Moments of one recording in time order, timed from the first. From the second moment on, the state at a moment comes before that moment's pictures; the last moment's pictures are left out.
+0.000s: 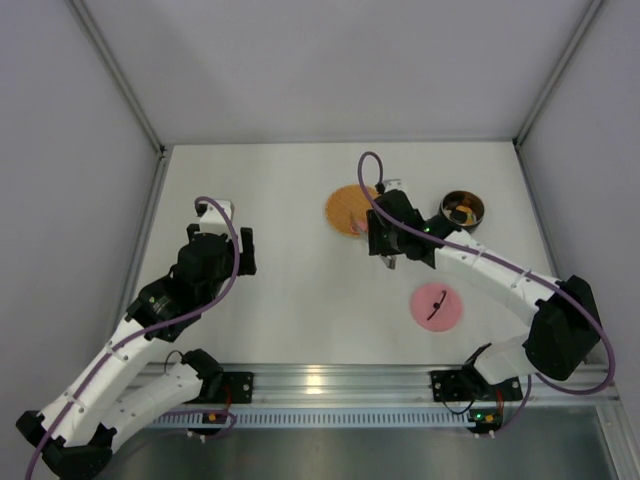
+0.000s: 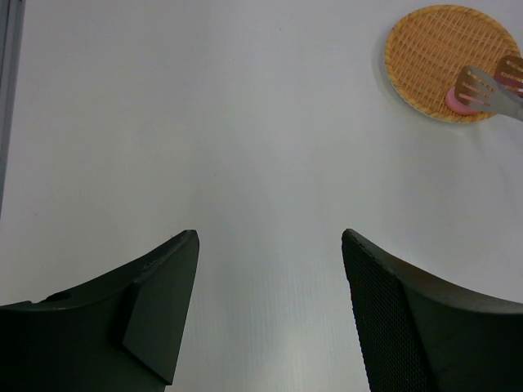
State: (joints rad) left arm -0.65 0.74 0.90 -0.64 -0.49 -0.26; right arm 0.71 1.41 1.11 -0.56 0.28 0.47
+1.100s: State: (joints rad) left arm -0.65 0.74 0.90 -0.64 -0.49 -0.26; right arm 0.72 1.51 1.16 -0.55 0.28 0.47
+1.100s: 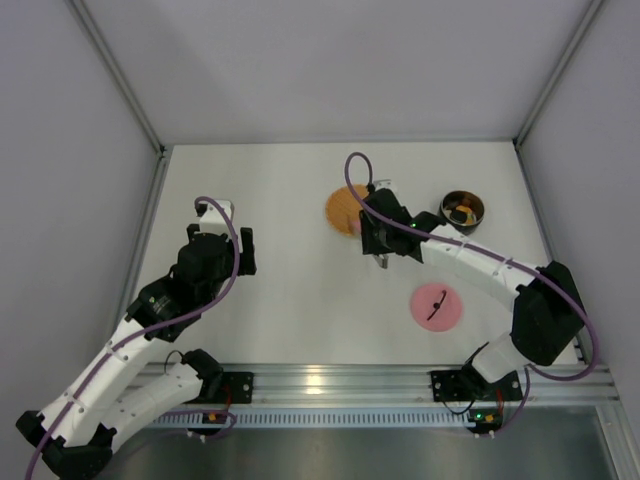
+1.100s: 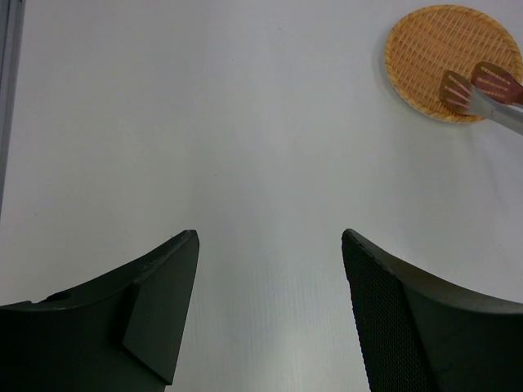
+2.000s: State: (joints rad) left arm -0.65 0.74 0.90 -0.64 -0.49 -0.26; right arm 0.56 1.41 1.22 -0.58 0.31 0.45
